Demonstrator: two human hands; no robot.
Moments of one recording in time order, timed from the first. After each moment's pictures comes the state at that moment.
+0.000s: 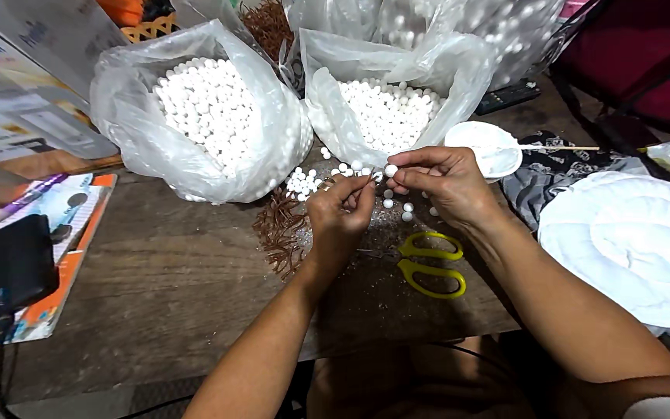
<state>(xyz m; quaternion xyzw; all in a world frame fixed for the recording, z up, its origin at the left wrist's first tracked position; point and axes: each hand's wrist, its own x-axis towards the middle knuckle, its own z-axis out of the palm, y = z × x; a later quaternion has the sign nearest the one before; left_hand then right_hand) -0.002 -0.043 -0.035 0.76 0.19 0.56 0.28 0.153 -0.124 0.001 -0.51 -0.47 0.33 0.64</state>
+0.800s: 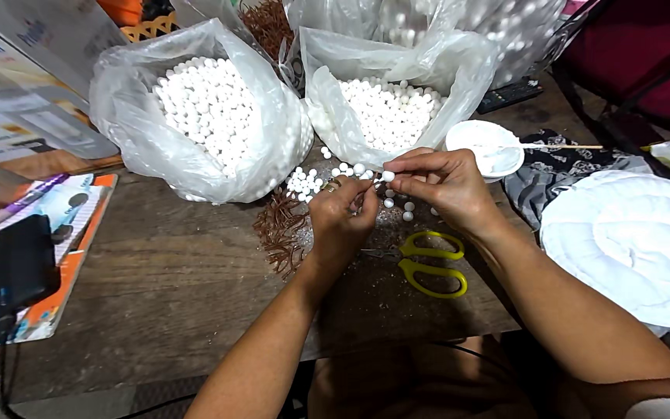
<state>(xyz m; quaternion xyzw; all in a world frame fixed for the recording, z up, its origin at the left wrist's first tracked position) -0.001 -0.042 -0.037 0.78 0.17 0.56 0.19 0.154 -0.126 -0.001 -0.53 -0.56 0.24 0.59</state>
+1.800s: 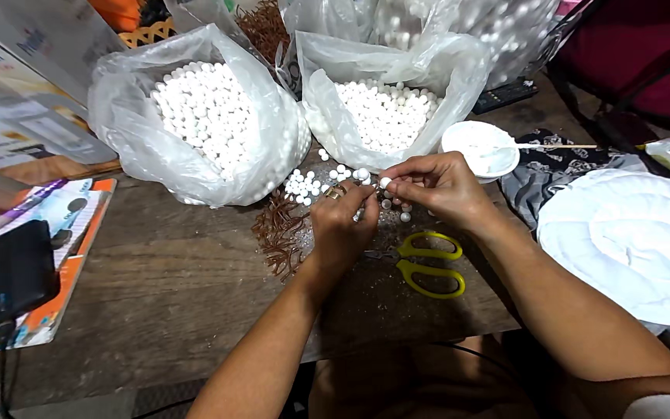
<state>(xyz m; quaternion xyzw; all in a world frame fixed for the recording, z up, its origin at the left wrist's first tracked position) -0.001 -0.043 -0.042 0.81 0.16 0.56 0.11 0.159 -0.127 0.002 -0.56 -0.58 0.26 0.53</state>
